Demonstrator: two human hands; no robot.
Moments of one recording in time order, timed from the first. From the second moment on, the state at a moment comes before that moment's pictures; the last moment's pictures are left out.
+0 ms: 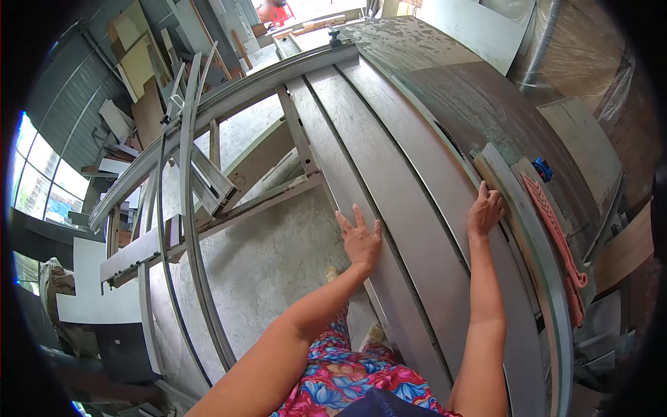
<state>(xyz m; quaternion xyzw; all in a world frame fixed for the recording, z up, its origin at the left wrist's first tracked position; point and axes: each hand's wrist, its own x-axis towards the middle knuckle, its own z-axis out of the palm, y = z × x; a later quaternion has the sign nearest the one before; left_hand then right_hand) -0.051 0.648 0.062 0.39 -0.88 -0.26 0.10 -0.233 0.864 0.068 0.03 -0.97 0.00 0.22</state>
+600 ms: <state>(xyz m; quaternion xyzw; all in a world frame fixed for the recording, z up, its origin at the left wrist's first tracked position) -0.064 0.617 0.056 0.33 -0.88 -0.30 0.15 -0.382 0.681 0.061 0.14 -0.97 -0.01 0.20</state>
